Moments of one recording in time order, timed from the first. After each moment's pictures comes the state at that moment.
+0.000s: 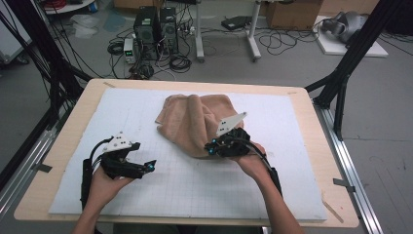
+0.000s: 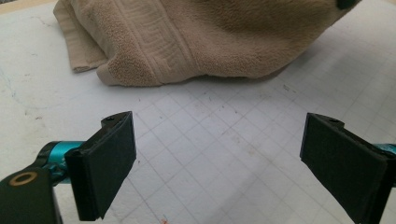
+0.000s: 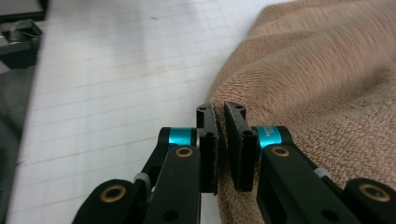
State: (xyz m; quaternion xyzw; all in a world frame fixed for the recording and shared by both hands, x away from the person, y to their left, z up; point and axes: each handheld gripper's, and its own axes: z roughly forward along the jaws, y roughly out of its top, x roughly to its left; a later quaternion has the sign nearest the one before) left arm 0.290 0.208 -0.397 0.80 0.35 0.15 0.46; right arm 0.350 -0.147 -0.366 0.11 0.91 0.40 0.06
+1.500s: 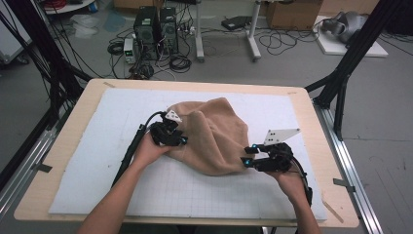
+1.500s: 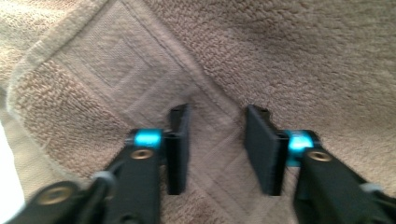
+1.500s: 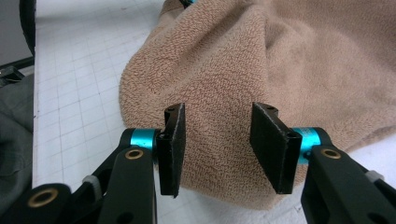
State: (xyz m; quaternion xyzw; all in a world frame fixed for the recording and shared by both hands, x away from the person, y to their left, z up) left arm 0.406 0.107 -0.416 0.88 0.30 0.12 0.34; right arm 0.318 -0.257 -0.385 0.23 0.86 0.45 0.07
